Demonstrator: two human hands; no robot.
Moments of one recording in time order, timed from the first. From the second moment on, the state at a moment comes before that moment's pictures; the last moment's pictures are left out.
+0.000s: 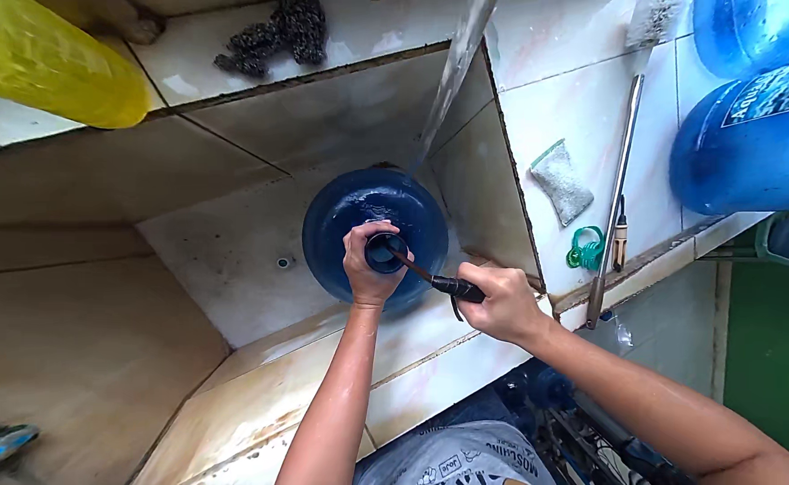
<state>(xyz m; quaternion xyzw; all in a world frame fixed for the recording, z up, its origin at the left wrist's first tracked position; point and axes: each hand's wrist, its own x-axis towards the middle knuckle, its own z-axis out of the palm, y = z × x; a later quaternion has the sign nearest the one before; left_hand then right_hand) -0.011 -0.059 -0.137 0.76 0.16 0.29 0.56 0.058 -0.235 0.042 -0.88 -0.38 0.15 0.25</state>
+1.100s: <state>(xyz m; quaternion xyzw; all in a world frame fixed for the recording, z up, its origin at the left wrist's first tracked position) 0.008 -0.088 -0.130 0.75 0.24 0.33 0.51 0.083 -0.254 0.029 -0.85 -0.39 0.15 0.32</state>
